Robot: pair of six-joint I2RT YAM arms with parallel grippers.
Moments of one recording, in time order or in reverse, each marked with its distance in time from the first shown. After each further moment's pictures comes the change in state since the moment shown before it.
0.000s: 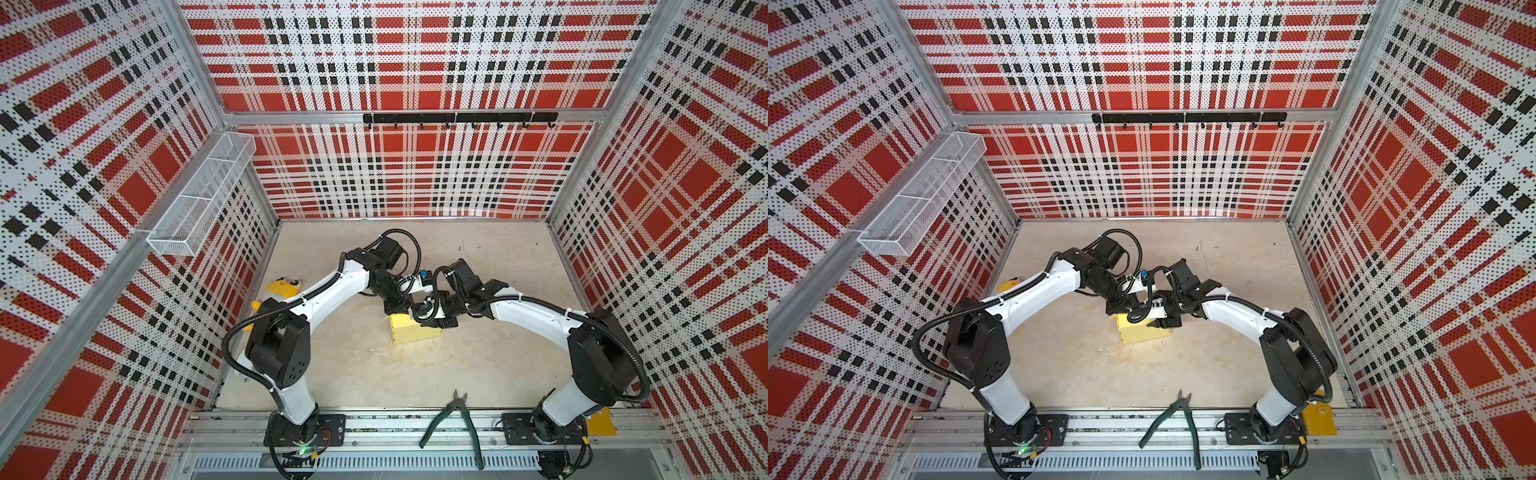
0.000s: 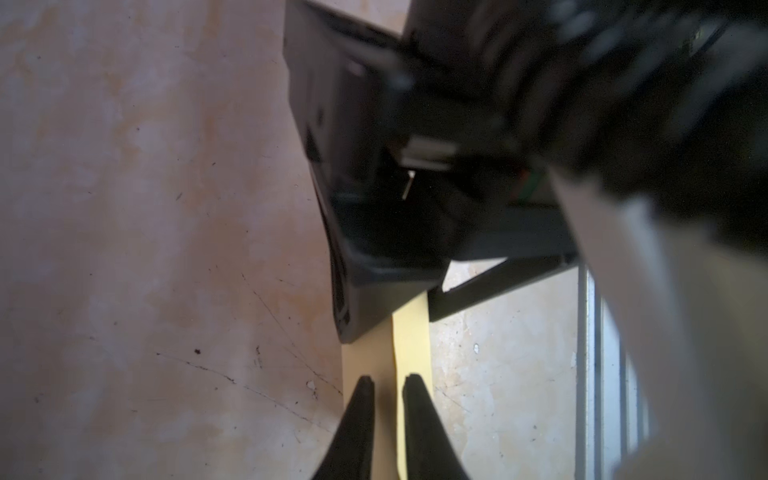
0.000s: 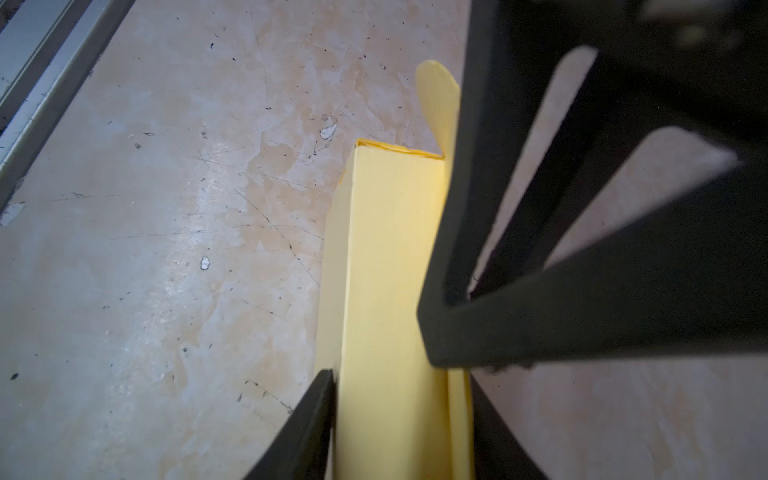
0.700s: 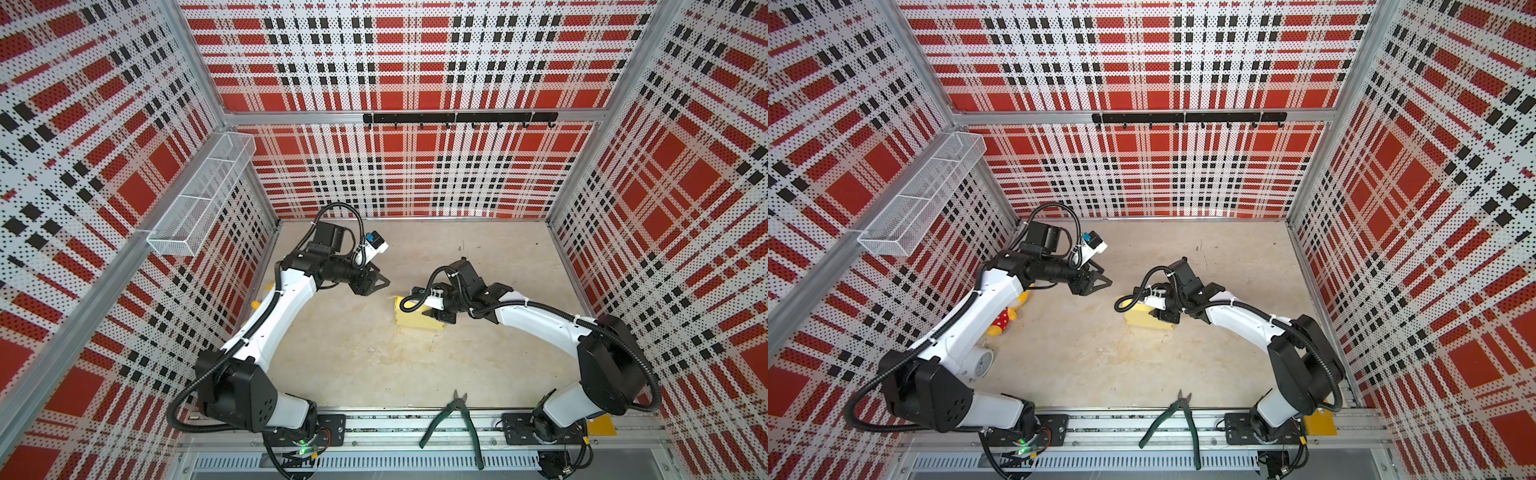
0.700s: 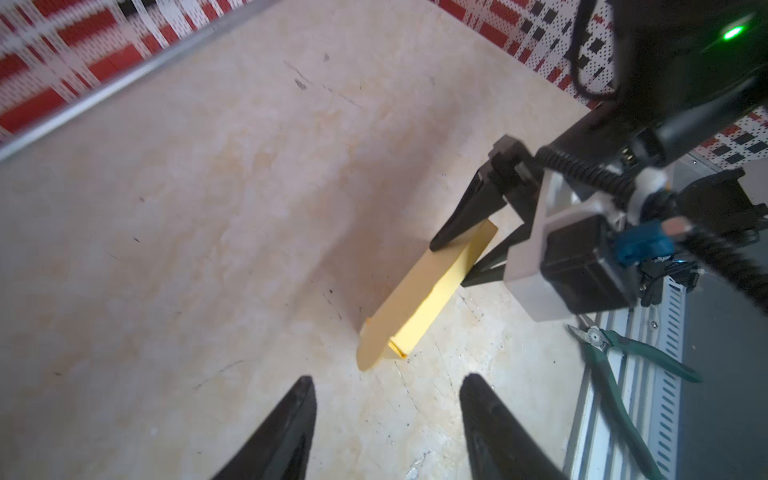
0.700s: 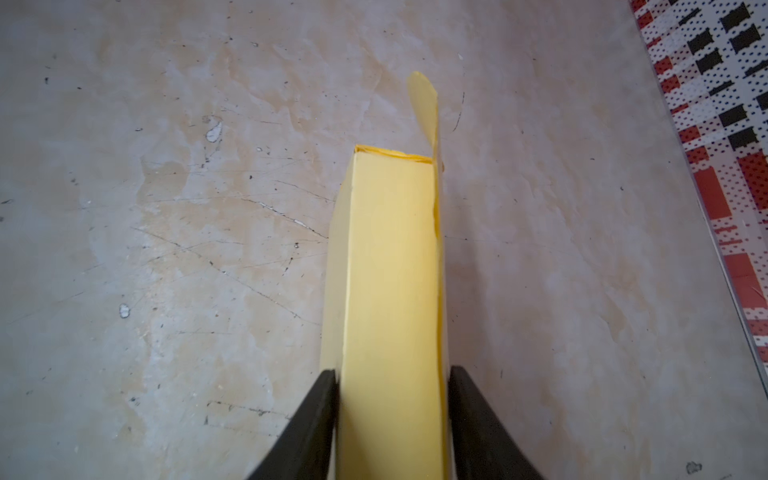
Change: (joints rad) left arm 0.309 -0.303 -0.166 0.174 0.093 -0.336; right arm 0.034 -0.056 -0.036 0.114 0.244 0.374
